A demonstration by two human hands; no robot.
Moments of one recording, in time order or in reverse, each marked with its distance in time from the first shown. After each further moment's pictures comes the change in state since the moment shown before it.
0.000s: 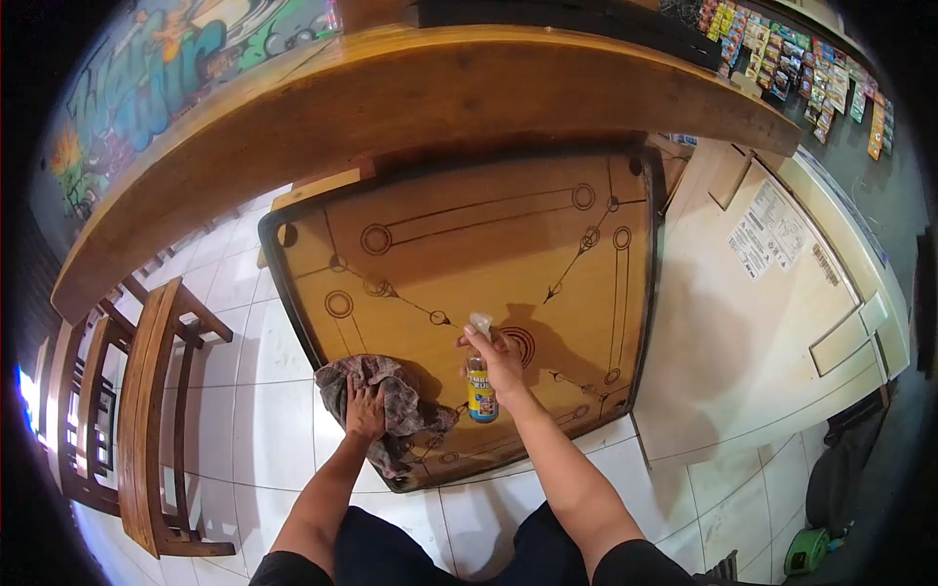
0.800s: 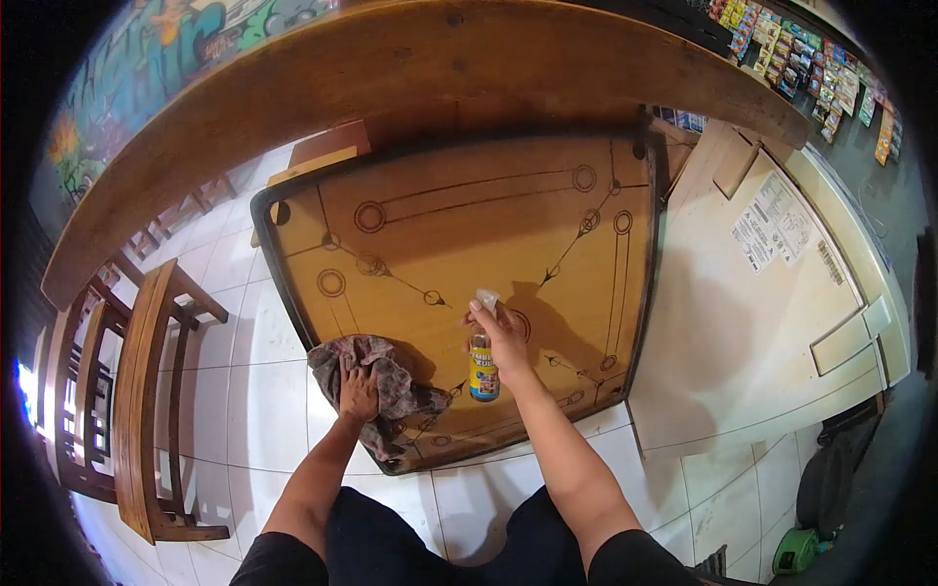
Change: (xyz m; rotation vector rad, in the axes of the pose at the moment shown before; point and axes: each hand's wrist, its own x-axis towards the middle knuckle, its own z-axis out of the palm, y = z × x) left_hand 0.005 -0.007 0.033 0.084 0.230 0.044; right_hand 0.005 -0.005 -0.012 0.047 -0.016 -0.035
